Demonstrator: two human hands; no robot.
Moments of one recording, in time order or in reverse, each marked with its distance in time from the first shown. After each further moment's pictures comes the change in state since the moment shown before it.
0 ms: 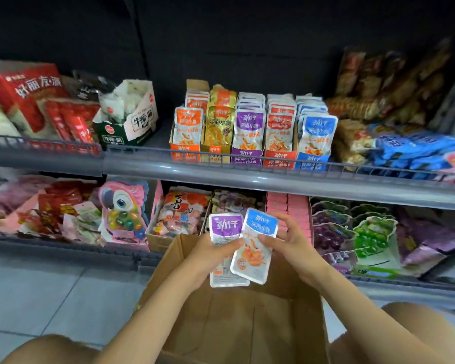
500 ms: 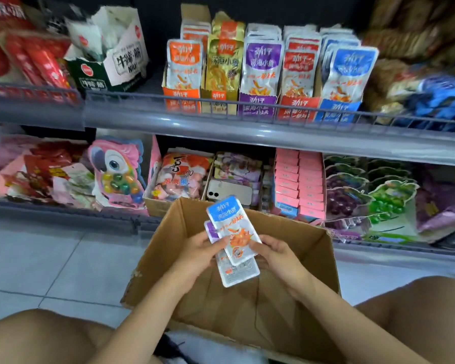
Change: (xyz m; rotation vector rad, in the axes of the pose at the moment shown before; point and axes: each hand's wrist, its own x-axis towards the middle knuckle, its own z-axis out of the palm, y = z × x) left_hand 0.009 -0.093 -0.021 -0.038 0.101 -0.212; right_hand -0.004 0.107 0.033 0.060 -0.031 0.282
